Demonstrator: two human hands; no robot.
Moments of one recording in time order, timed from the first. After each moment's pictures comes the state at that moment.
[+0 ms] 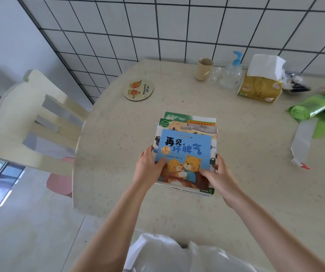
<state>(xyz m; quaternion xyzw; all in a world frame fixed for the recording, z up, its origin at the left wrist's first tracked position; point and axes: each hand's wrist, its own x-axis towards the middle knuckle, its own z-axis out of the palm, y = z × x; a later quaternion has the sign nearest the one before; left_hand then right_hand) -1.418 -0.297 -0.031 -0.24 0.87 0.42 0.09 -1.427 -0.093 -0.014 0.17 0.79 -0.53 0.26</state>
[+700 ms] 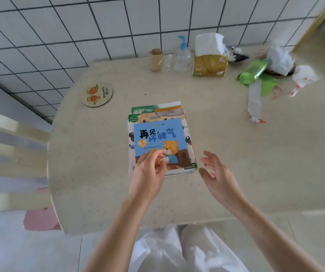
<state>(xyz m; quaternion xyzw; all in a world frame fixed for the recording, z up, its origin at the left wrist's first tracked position) -1.373 -0.270 -0.015 0.05 0.91 0.42 -0.03 -1.338 -0.075 -0.010 0.14 0.87 -0.47 0.07</state>
